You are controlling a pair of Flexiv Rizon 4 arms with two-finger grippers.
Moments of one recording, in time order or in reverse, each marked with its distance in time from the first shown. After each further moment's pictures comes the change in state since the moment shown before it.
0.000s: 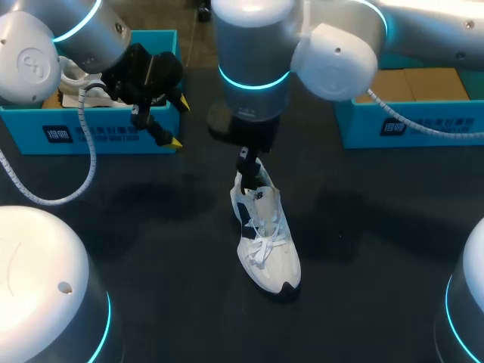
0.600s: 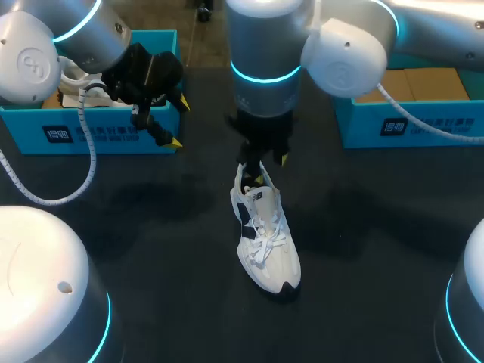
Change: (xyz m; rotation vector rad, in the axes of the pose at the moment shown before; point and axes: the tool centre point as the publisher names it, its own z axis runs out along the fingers) left arm 0.000 0.000 0.000 0.000 0.000 0.000; right arm 0.001 -0.013 0.004 0.036 0.034 0.451
